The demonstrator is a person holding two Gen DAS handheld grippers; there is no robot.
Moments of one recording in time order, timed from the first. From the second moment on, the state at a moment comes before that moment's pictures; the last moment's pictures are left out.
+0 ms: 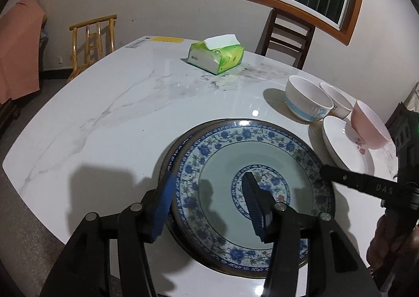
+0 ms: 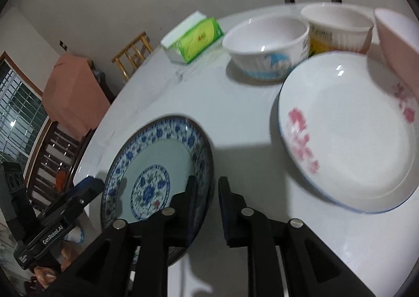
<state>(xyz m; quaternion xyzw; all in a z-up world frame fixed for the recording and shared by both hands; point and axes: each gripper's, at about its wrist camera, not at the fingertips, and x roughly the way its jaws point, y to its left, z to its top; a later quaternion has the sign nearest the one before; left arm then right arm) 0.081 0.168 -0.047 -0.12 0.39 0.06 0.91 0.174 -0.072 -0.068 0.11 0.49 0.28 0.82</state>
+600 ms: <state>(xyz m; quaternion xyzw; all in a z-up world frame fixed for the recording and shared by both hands) 0.072 0.168 -0.039 -0.11 0.37 0.09 0.92 0.129 -0.068 -0.062 -0.02 0.44 0.25 0.86</state>
